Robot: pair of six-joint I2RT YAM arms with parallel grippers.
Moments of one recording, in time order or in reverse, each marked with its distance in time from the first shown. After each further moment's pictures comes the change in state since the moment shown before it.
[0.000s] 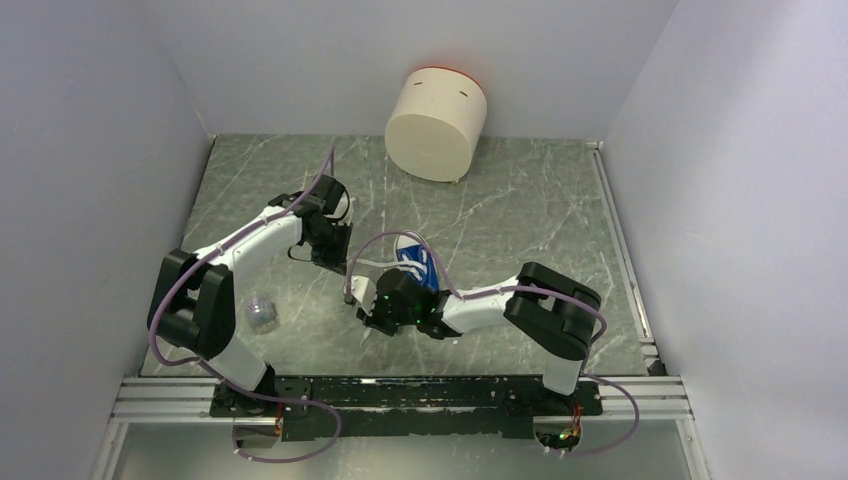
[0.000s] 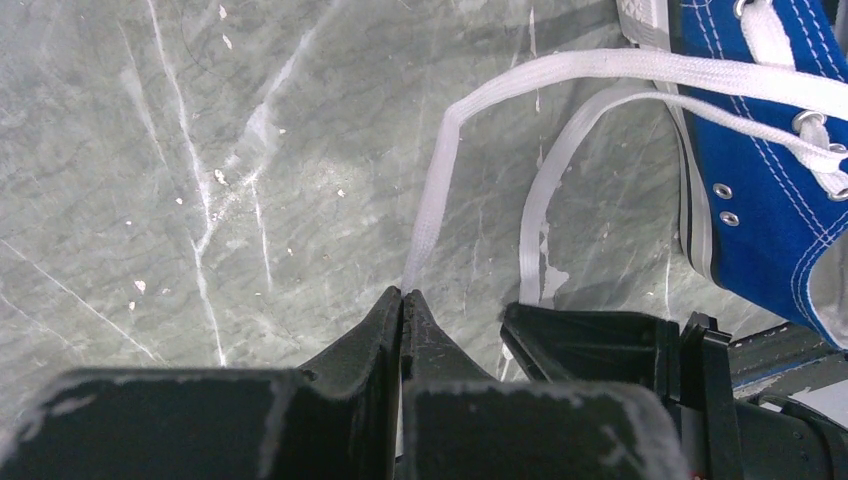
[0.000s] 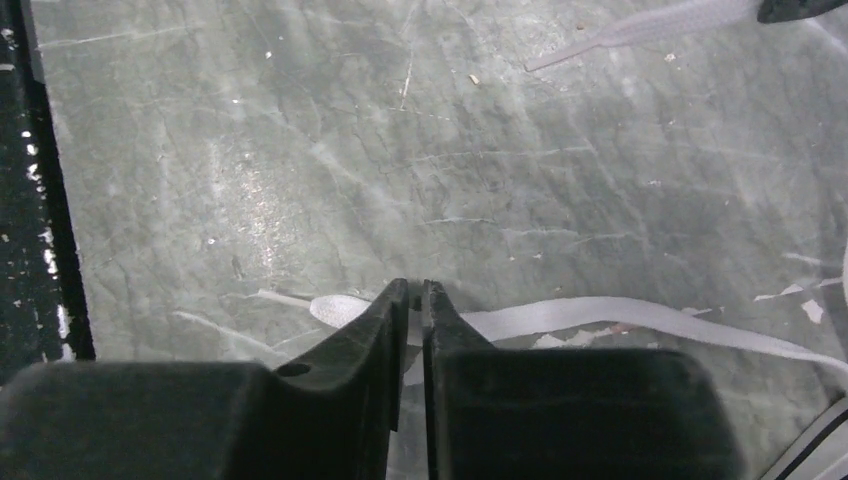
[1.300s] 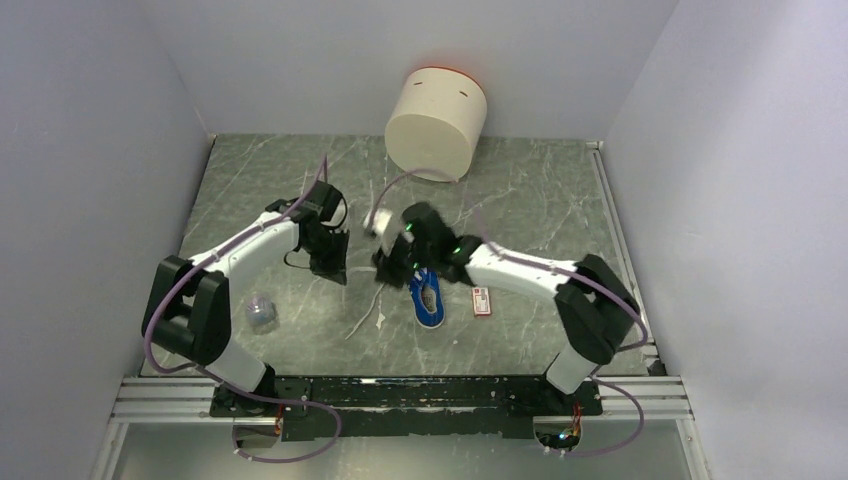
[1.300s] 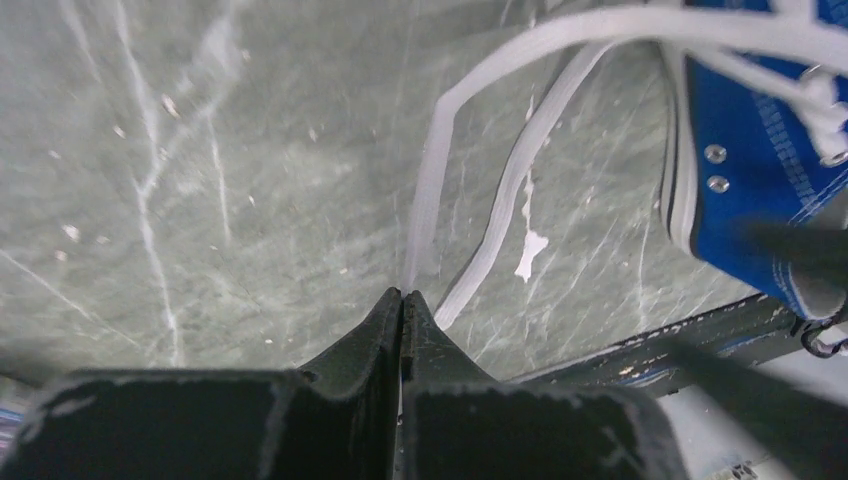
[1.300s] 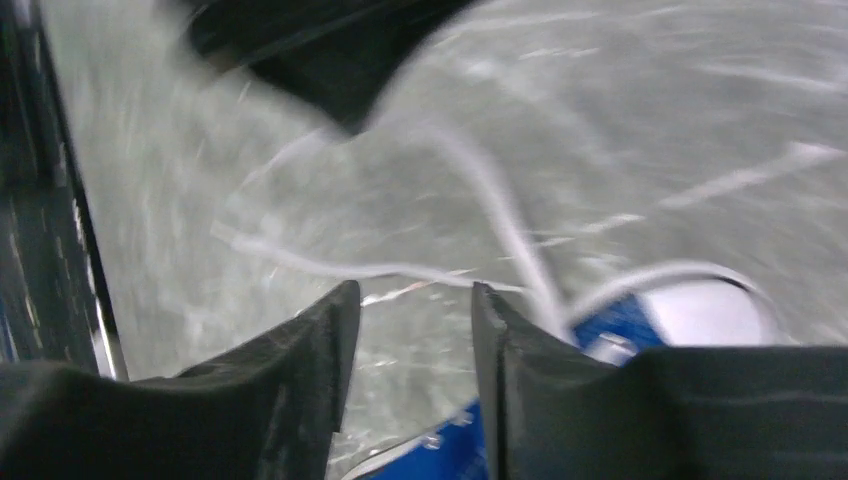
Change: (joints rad) left arm -0.001 -0.047 -0.079 -0.025 0.058 -0.094; right arm -0.320 -0.197 0.251 -0.378 -0.193 0.053
